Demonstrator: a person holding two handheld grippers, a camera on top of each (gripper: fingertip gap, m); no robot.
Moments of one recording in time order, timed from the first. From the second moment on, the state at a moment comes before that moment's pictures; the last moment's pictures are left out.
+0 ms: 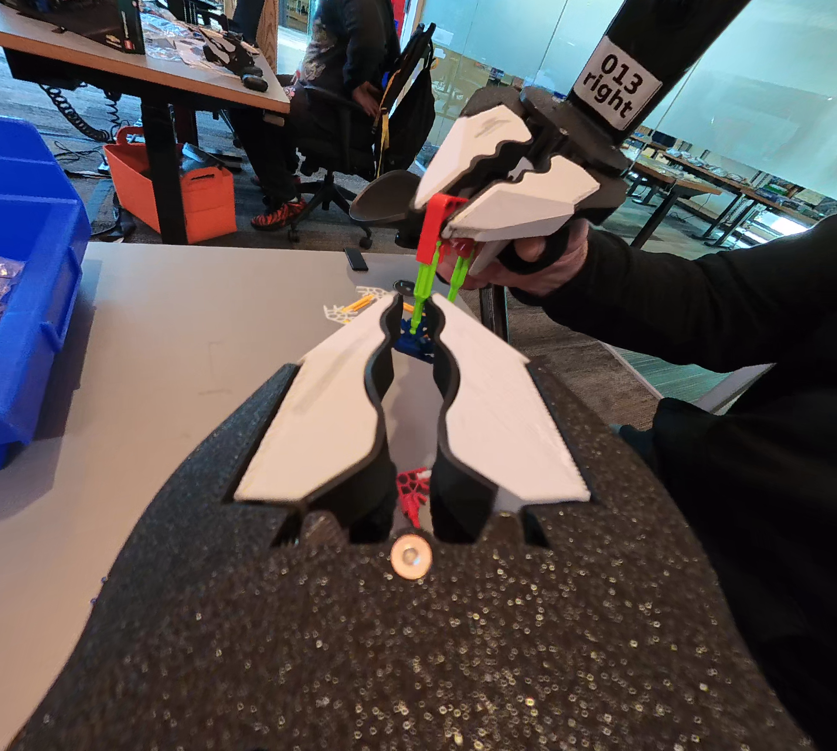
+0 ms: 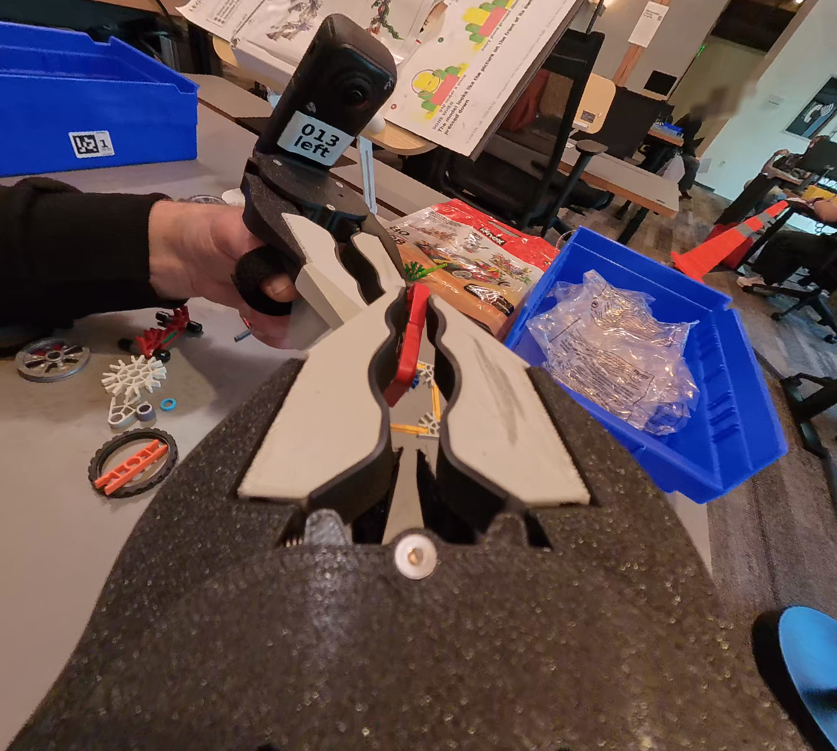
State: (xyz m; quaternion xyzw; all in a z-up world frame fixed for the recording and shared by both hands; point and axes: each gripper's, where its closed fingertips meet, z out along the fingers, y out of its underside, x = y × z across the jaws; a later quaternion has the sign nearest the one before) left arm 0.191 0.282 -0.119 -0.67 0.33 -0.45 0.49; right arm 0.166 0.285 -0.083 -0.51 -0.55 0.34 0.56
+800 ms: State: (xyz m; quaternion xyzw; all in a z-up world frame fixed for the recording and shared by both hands) left arm 0.187 0.285 -0.118 -0.67 0.32 -0.45 0.50; right arm 0.166 0.285 -0.082 -0.54 -0.50 0.45 0.50
